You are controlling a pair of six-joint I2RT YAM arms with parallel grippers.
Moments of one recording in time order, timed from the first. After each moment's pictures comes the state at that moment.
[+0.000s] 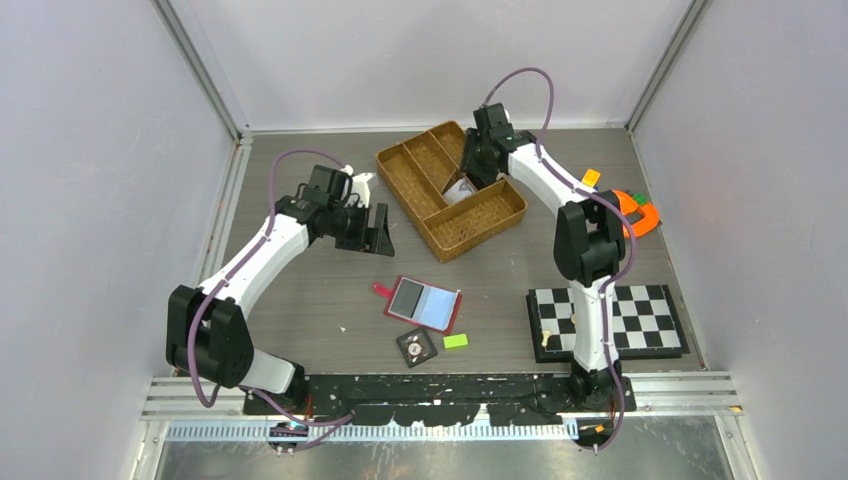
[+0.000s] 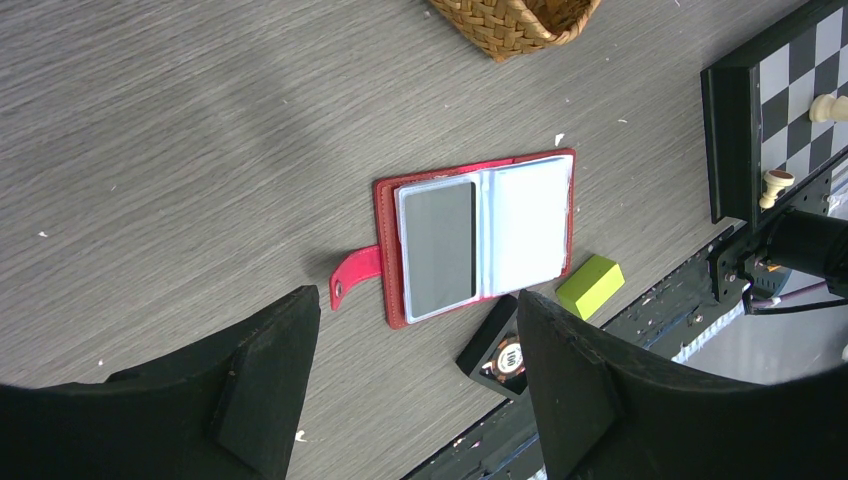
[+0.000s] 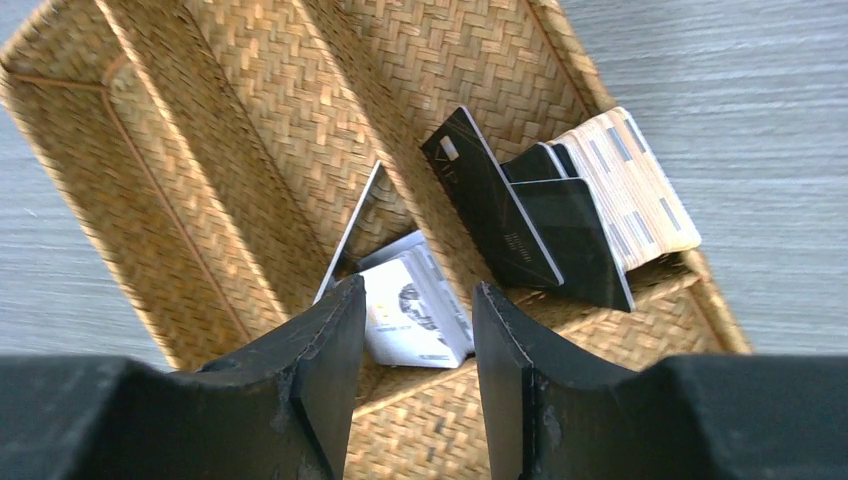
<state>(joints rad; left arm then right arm) -0.34 1.43 1.13 -0.68 0.42 -0.18 0.38 2.16 1.88 -0.54 0.05 0.44</state>
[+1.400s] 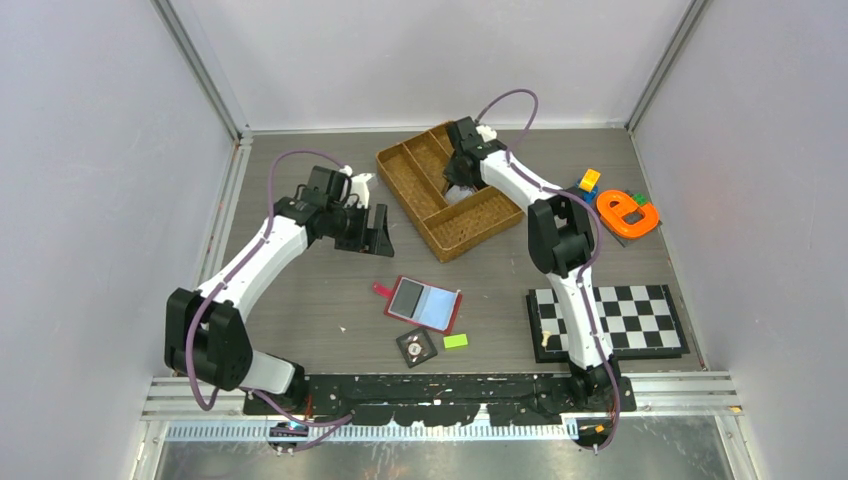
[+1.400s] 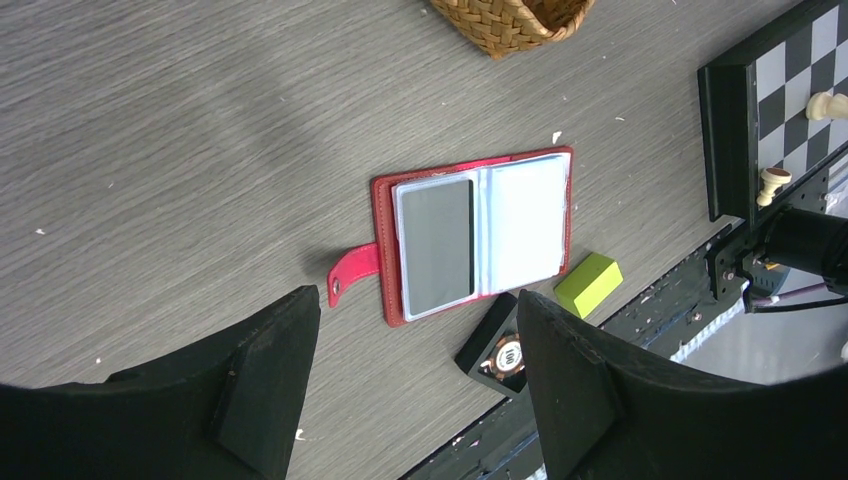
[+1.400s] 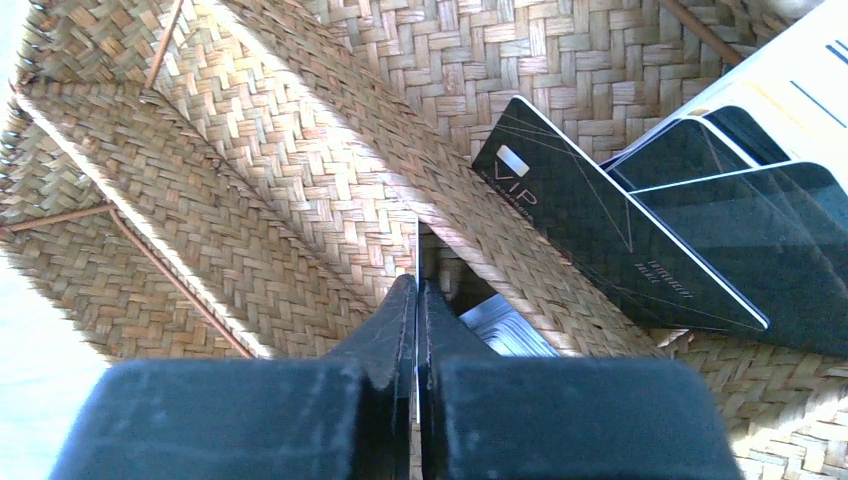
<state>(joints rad) -0.34 1.42 1.13 -0.68 0.43 -0.18 0.46 2.36 2.04 -0.57 0.19 0.85</state>
